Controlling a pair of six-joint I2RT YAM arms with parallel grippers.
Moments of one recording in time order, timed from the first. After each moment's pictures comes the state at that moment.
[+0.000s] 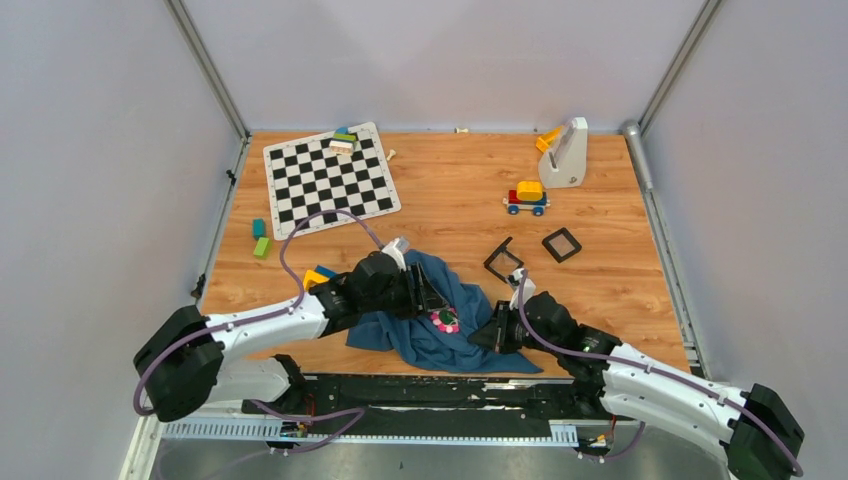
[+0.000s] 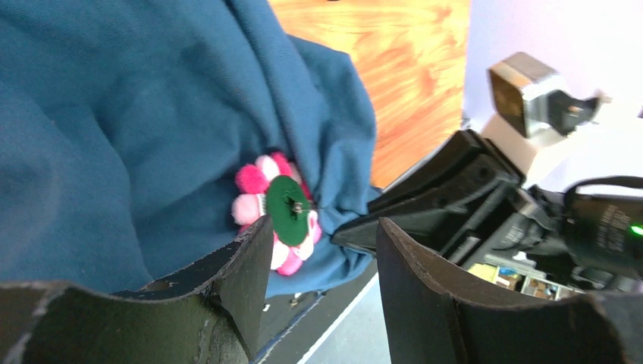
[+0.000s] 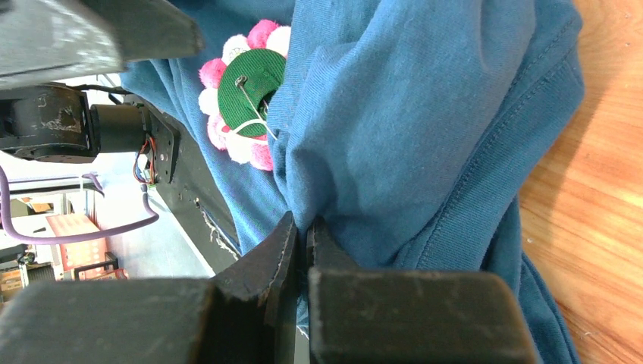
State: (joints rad) left arm -0.90 1.18 0.56 0.06 0.16 -1.09; right arm 0.92 0.68 0.21 -0.07 -0.14 0.90
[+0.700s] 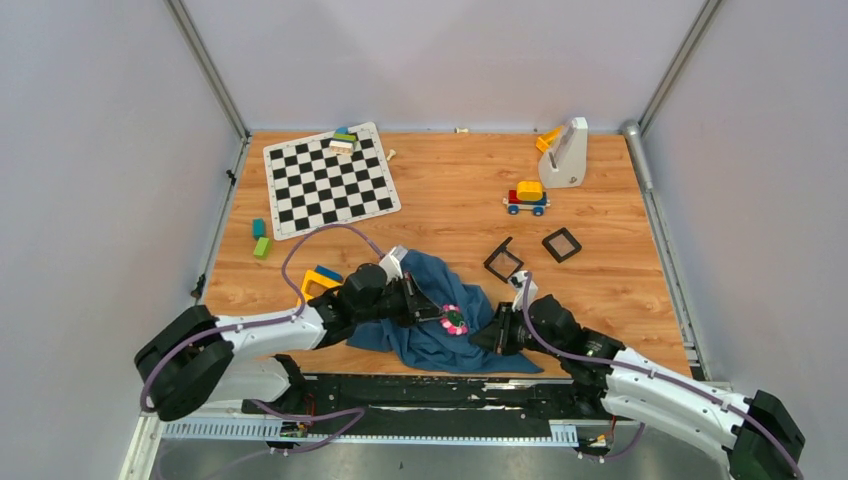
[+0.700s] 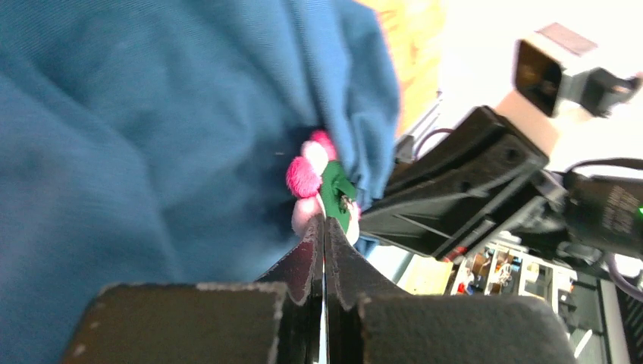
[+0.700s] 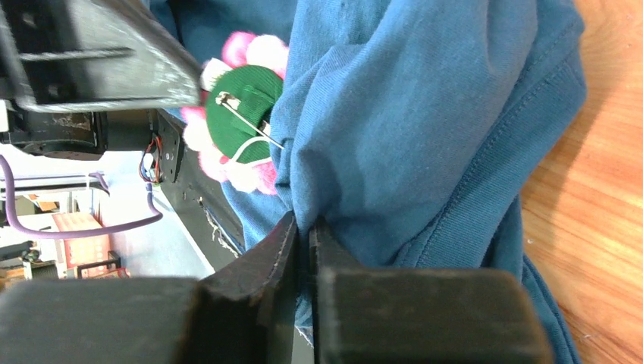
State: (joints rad) left arm -0.90 1.26 0.40 0.39 0.27 -1.21; right arm 0.92 0.64 0.18 -0.05 -0.14 0.90
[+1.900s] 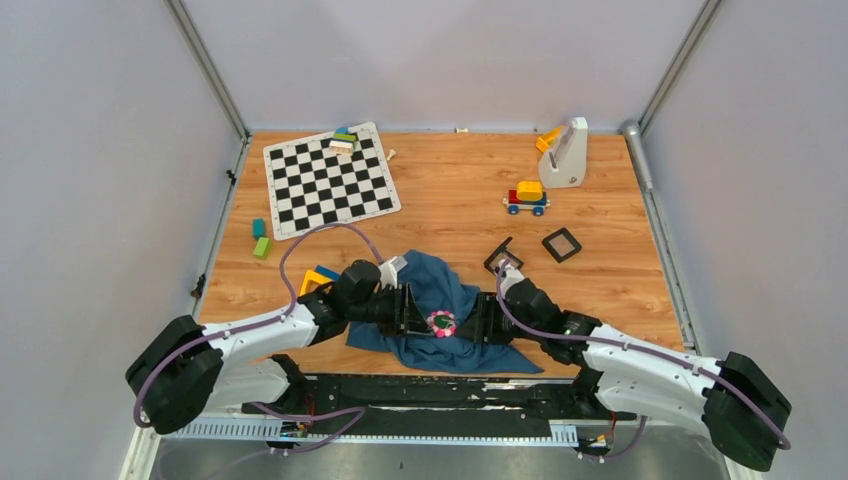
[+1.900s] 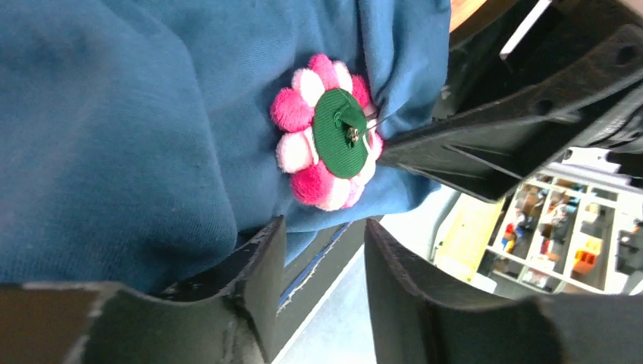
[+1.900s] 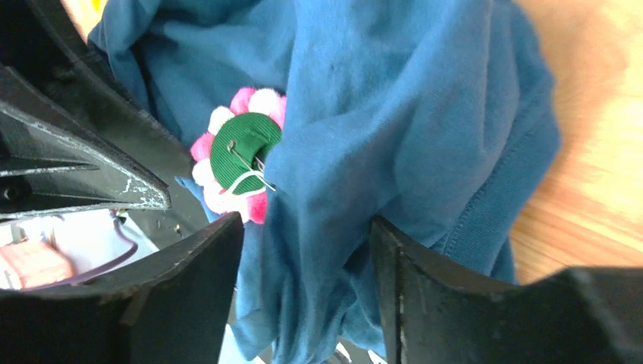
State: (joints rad) left arm -0.81 1.15 0.43 0.07 0.47 -0.97; right arm 0.91 0.92 0.36 -0.10 -0.10 0.87
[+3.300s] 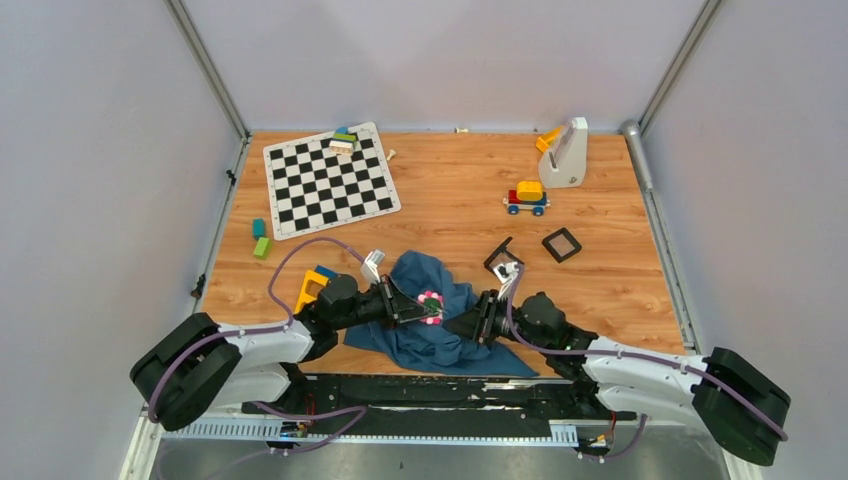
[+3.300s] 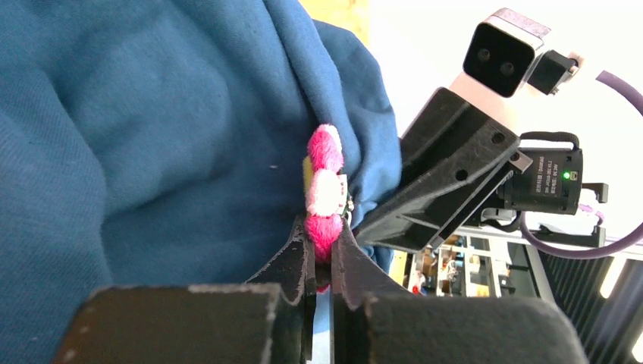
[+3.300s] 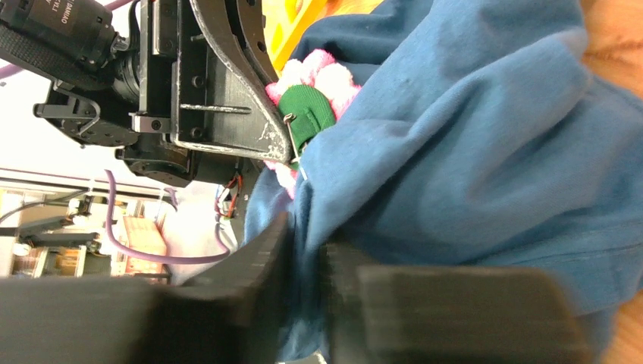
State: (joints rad) left arm -0.77 1.19 0.17 0.75 0.39 -1.28; right arm 0.96 0.94 0.15 0.57 -0.15 0.94
